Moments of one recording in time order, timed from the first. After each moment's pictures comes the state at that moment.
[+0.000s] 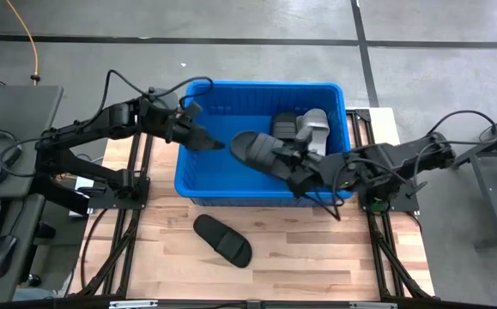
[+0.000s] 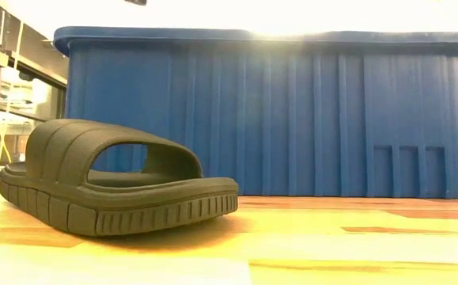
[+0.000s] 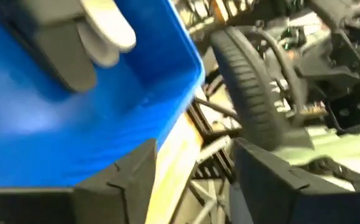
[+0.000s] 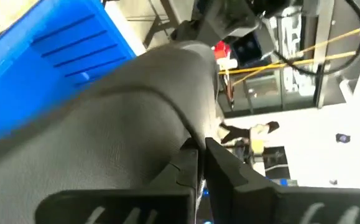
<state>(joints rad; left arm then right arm) 0.33 1.19 1.41 -0.69 0.27 -0.94 0.36 1.44 1.67 -0.64 0.81 -0.98</state>
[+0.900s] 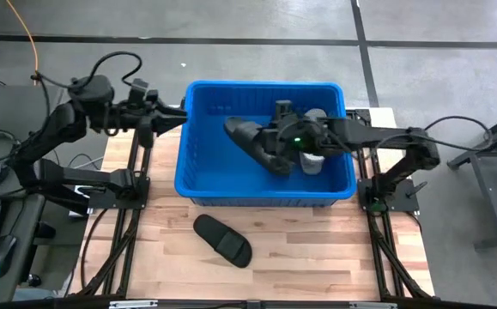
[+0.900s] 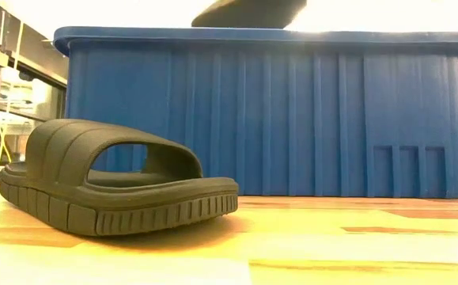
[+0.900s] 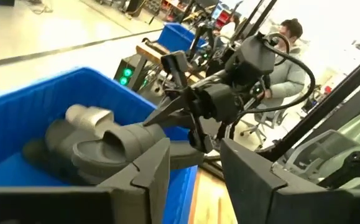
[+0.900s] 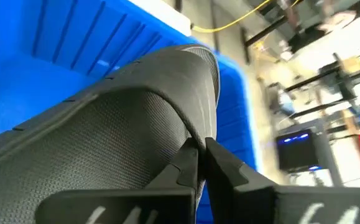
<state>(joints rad) 0.44 0.92 1.41 -0.64 0.20 -0.48 -0.01 1.56 1.67 -0.69 0.48 -0.55</state>
